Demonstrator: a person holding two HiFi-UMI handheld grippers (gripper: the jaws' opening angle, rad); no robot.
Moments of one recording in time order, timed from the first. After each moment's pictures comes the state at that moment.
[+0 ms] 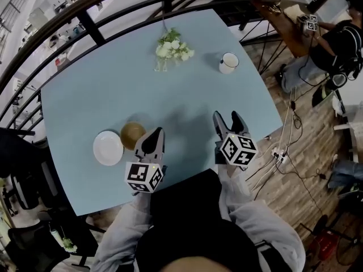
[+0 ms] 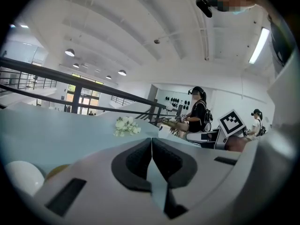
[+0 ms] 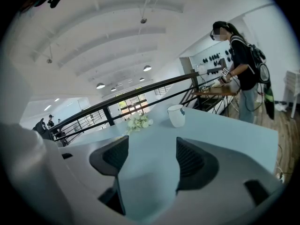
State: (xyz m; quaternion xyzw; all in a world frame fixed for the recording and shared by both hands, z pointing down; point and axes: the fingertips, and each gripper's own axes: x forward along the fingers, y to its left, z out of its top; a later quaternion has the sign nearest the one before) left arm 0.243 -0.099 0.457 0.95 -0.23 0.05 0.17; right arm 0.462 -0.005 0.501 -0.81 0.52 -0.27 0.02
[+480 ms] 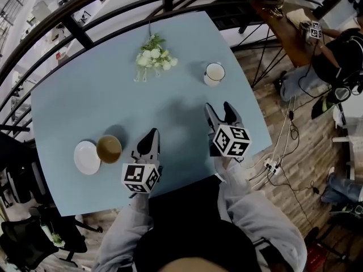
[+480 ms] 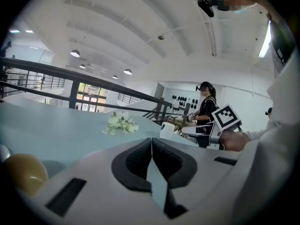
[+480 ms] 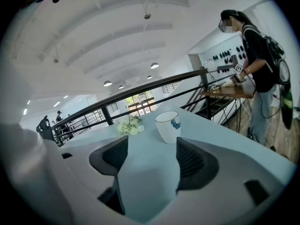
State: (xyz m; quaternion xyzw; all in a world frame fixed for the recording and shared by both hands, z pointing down) left arm 0.342 -0.103 0.489 0.94 -0.28 0.07 0.18; right arm 0.571 -0.055 0.523 -0.78 0.57 -0.27 0.00
